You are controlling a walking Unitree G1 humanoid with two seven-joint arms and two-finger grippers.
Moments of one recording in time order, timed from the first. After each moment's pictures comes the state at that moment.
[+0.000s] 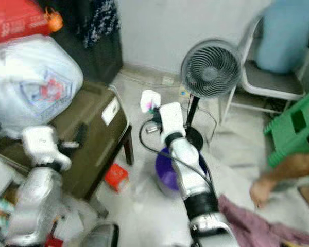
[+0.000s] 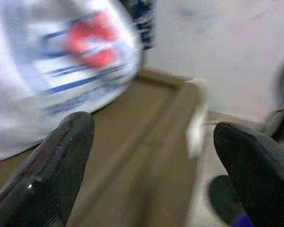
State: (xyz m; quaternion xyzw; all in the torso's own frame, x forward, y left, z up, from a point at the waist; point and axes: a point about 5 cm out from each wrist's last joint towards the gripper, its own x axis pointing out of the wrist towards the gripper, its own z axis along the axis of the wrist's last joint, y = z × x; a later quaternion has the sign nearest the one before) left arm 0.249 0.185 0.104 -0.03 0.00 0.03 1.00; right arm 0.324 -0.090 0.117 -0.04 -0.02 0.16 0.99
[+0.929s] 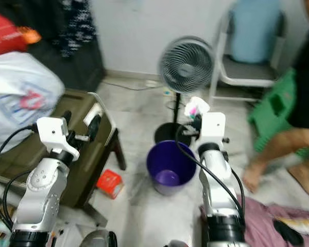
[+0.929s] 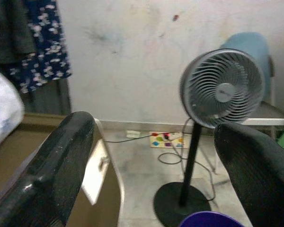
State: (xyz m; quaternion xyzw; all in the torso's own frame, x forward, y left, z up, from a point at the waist) left arm 0.273 0.153 0.126 -0.03 -0.05 -0.09 0.99; right arm 0.301 -0.166 0.122 -0.03 0.00 -0.01 1.00
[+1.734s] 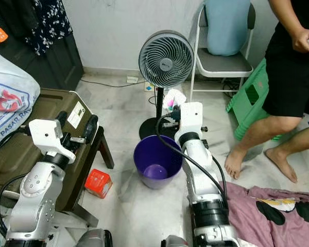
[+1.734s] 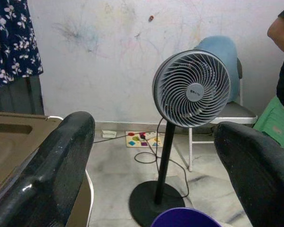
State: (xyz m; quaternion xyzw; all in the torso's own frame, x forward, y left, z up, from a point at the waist) left arm 0.261 0.155 0.131 -0.04 -0.06 -0.09 0.99; right arm 0.319 -0.127 0.125 -0.02 0.00 0.06 1.00
